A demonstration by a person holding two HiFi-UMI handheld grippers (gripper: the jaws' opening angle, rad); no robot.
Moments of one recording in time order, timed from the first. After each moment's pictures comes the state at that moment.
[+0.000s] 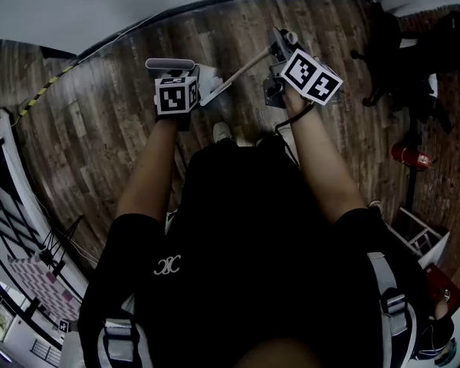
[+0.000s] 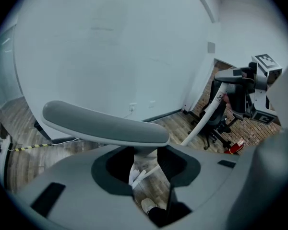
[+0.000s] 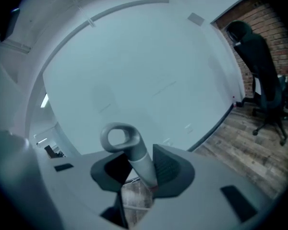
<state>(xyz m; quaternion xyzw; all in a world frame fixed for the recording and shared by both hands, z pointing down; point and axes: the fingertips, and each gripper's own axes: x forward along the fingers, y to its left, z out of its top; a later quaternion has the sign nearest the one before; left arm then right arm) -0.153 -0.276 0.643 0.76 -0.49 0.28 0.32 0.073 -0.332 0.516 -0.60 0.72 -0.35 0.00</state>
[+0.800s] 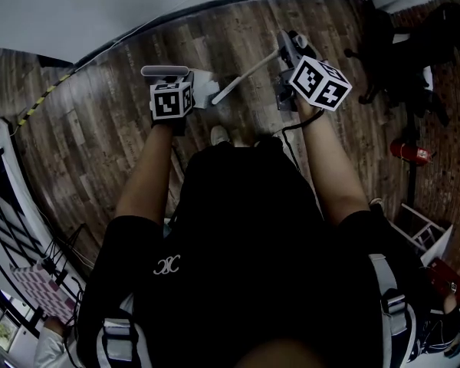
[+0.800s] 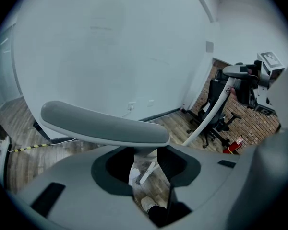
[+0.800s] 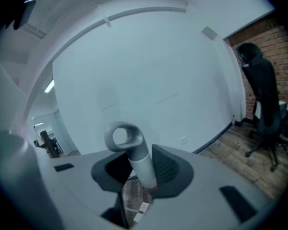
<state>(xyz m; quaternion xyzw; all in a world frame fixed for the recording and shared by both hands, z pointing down) -0.154 -0.264 0.648 0.76 -0.48 0.29 0.32 0.102 -0.313 0.486 -0.60 0.75 -0.28 -0.04</state>
